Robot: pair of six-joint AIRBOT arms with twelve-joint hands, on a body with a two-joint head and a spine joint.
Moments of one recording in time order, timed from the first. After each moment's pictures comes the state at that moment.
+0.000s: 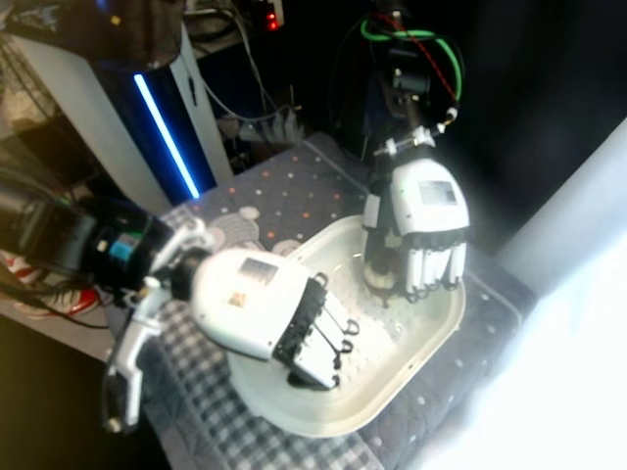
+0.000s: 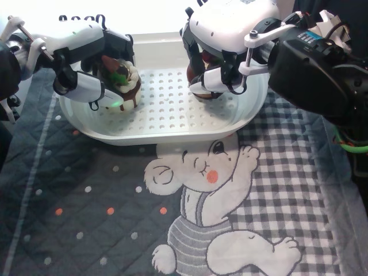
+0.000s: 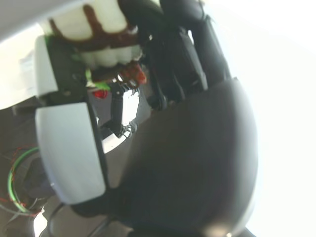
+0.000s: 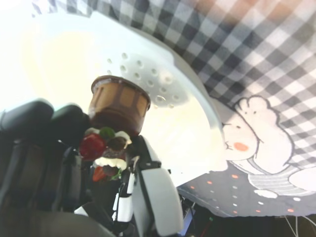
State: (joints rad) left arm 0.52 -1.21 1.35 -0.38 -0.30 1.37; right arm -0.50 -1.25 1.26 0.42 0.46 -1.55
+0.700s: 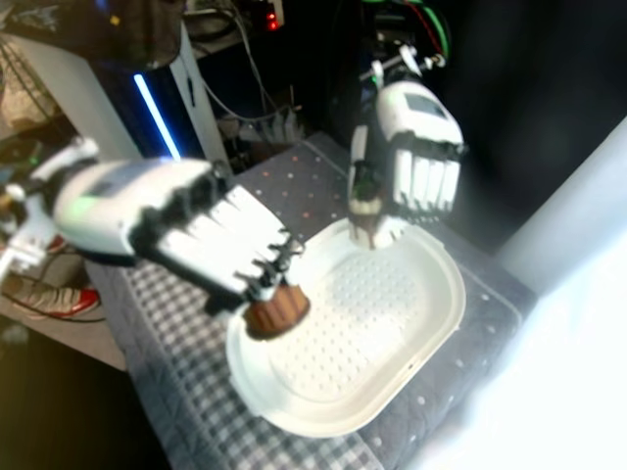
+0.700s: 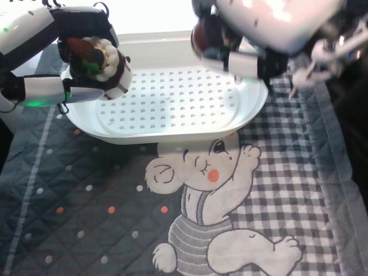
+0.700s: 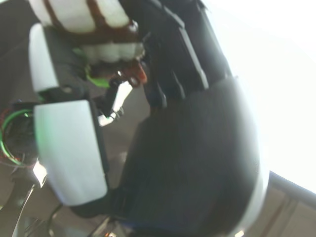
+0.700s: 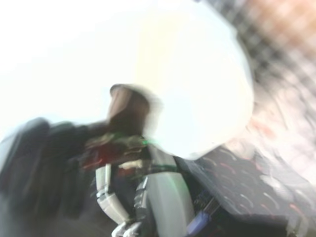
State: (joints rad) left arm 0.64 -0.93 1.00 -0.15 -0.77 1.13; right arm -0.59 -0.95 0.87 0.23 0.86 -1.55
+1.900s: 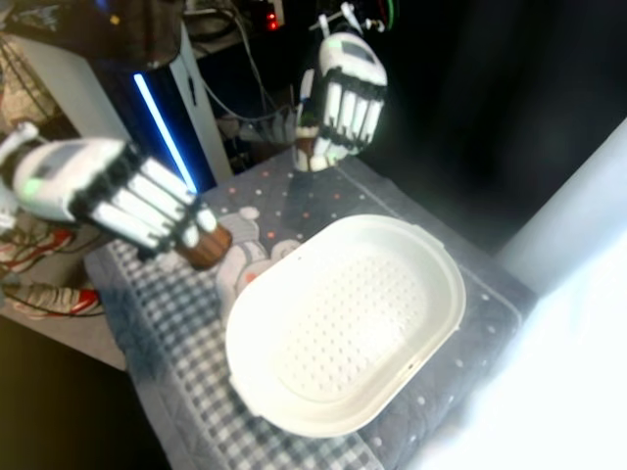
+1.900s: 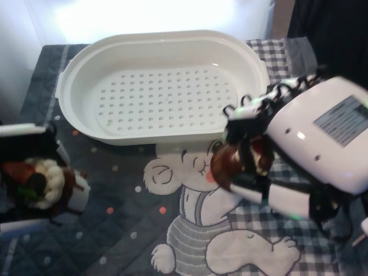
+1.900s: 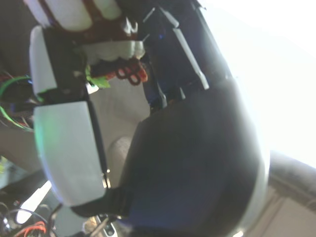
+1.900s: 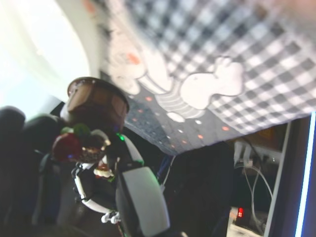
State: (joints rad) left arm 1.25 -0.67 0.60 -0.24 -1.21 1.04; right arm -1.04 -0.82 0.59 0.27 1.18 -1.34
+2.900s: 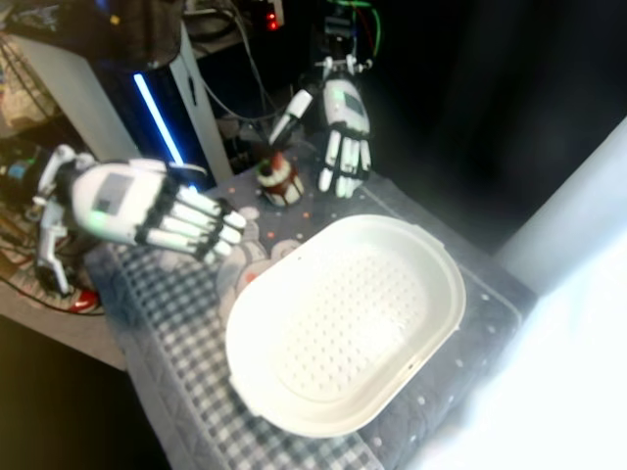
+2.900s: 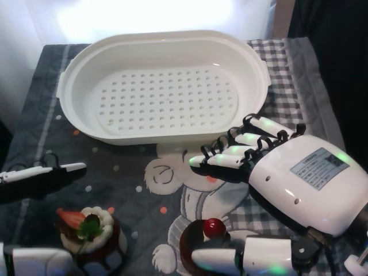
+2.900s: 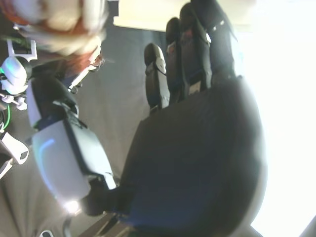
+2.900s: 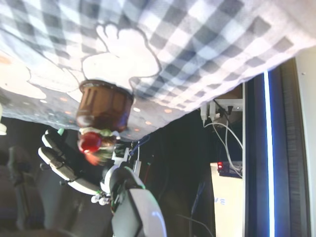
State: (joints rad) left arm 1.37 -0.81 0.66 -0.33 -1.20 0.85; right arm -1.10 -0.87 0.59 0.27 1.07 -1.19
